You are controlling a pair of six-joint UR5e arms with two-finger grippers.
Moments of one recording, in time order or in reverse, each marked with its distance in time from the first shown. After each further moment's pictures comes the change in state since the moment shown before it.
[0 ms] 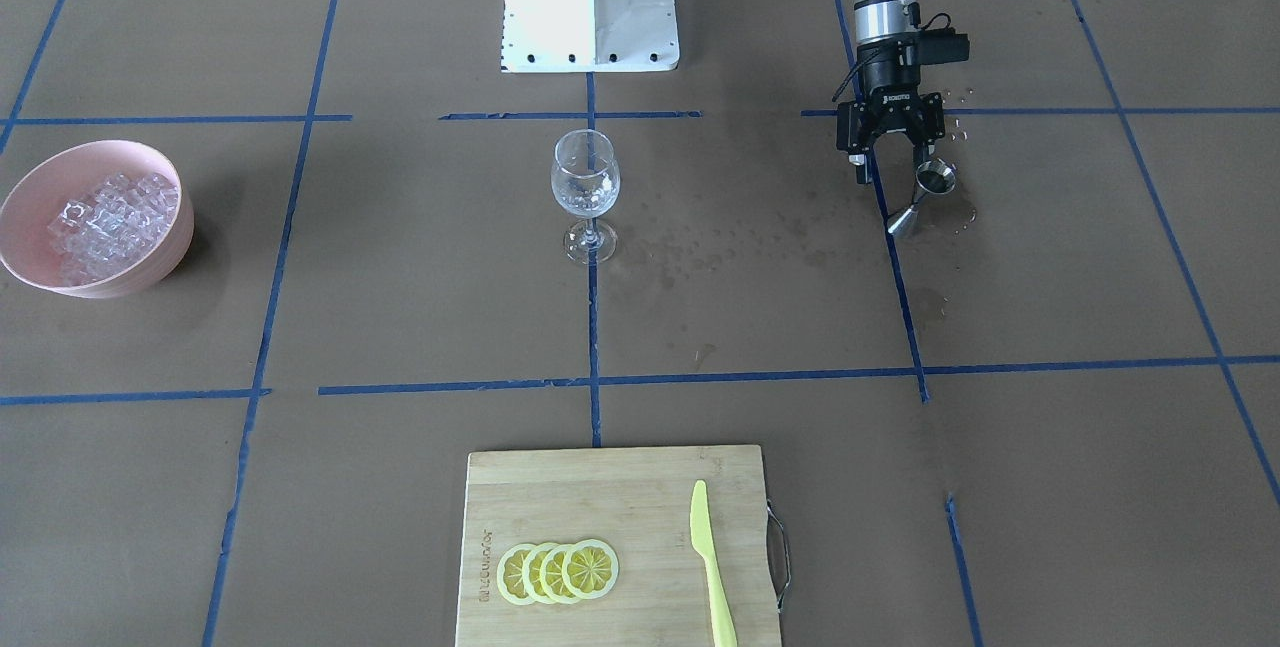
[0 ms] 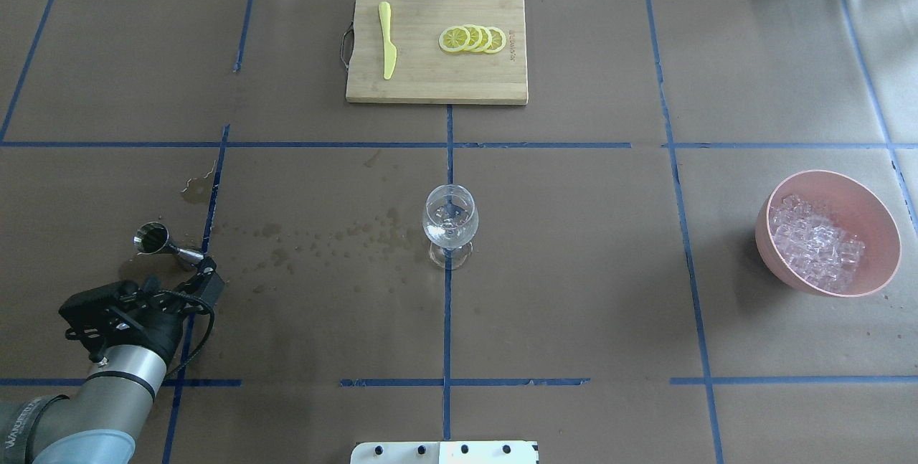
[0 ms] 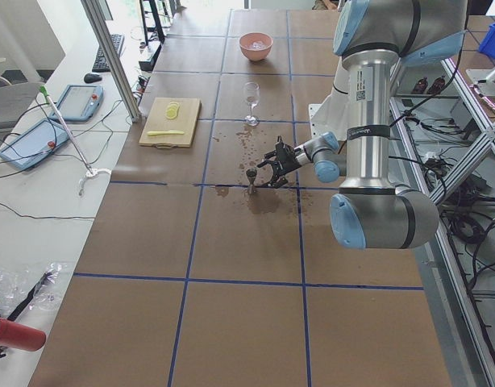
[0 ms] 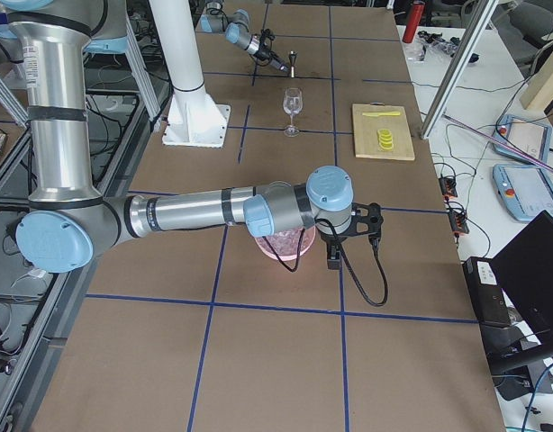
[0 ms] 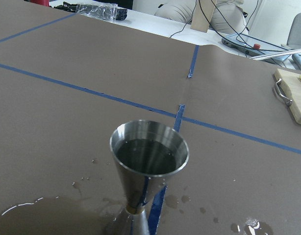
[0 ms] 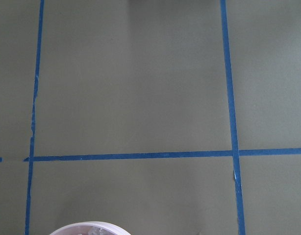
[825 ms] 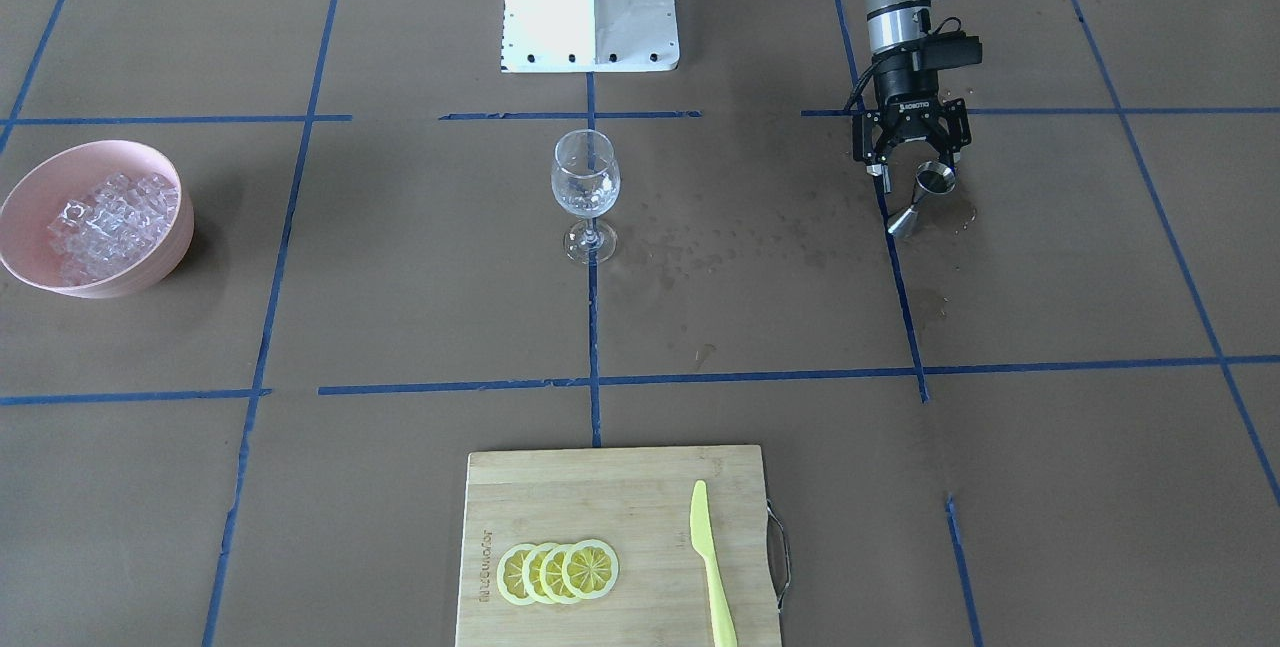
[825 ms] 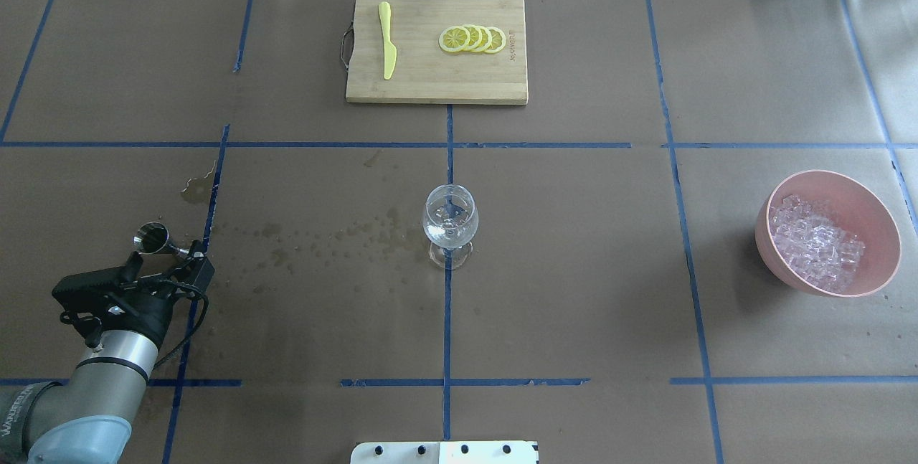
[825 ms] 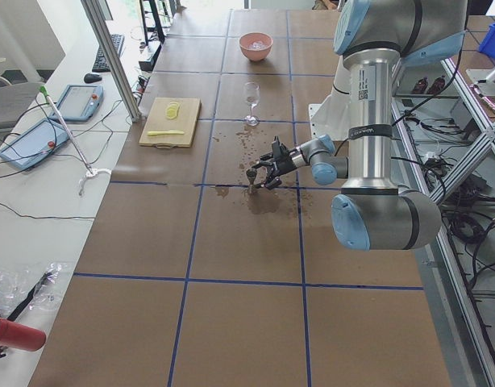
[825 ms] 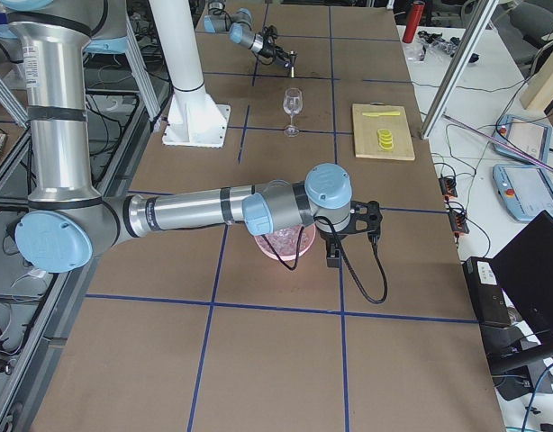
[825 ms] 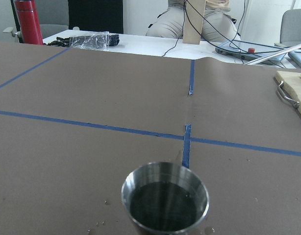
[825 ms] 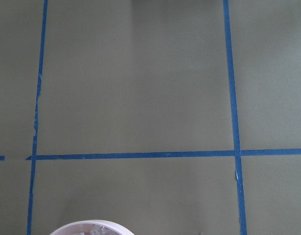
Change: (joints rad) left arm -0.037 0.000 0.017 0.000 0.060 0.116; right arm -0.001 -0.005 0.011 -0.001 0.000 0.000
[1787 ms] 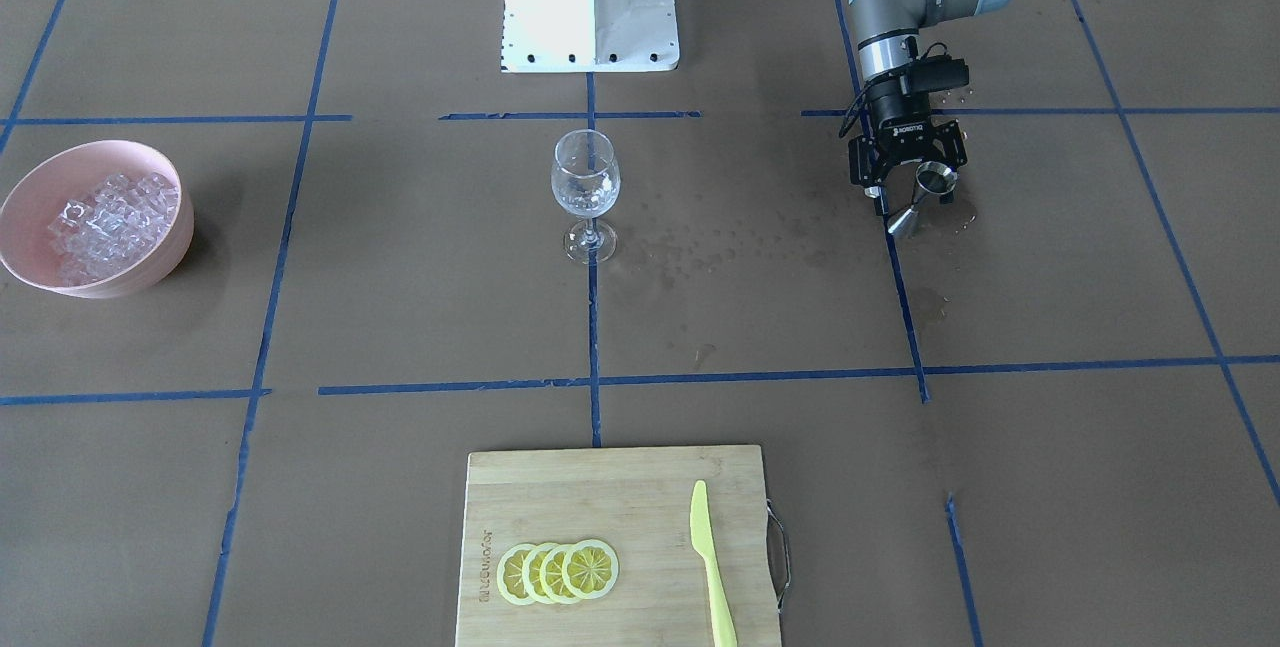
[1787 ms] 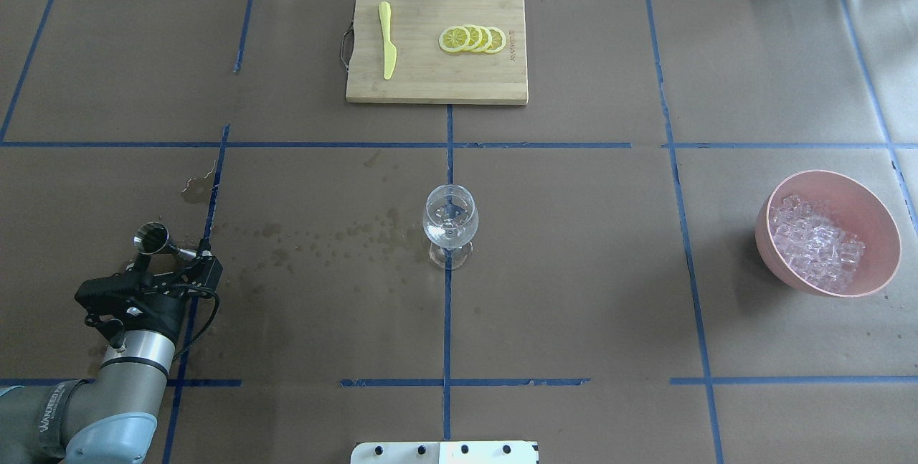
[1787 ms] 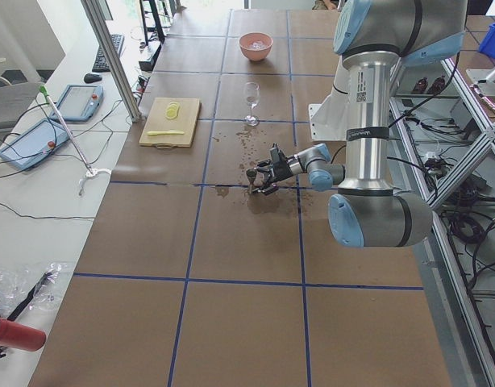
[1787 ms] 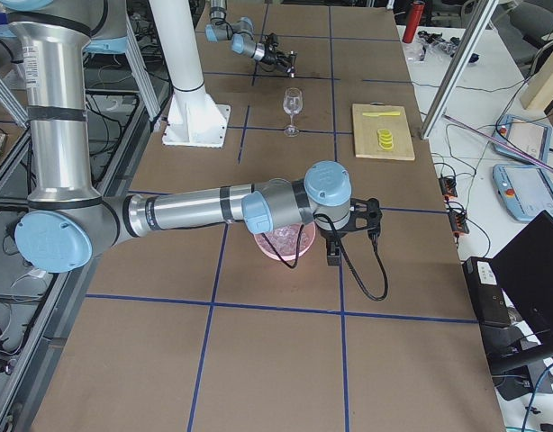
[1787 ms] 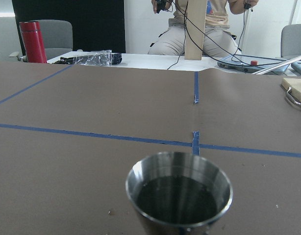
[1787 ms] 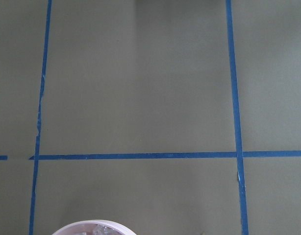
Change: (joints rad) left arm -0.001 -0.064 0.126 -0.003 0.057 -0.021; right arm 0.000 0.000 0.009 0.001 0.000 0.000
